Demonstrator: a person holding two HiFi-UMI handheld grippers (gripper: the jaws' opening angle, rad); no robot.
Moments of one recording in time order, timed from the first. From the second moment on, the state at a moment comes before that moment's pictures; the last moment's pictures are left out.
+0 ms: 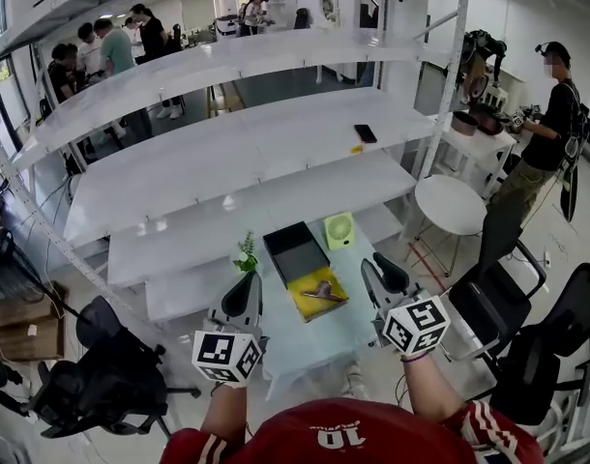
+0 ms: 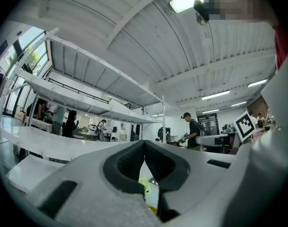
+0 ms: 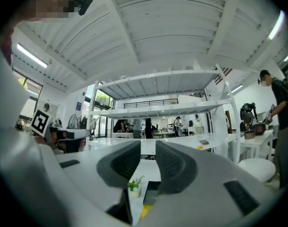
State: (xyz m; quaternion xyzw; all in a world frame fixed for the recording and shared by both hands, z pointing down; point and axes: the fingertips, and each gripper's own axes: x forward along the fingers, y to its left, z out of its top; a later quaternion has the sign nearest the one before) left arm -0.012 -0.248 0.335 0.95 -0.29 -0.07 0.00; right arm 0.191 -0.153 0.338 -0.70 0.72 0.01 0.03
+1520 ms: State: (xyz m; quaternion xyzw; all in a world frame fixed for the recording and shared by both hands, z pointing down) left arm -0.028 -0.221 0.326 0.96 -0.27 -0.08 -0.01; right arm 0.161 -0.120 0.324 -0.72 0.69 0.03 0.02
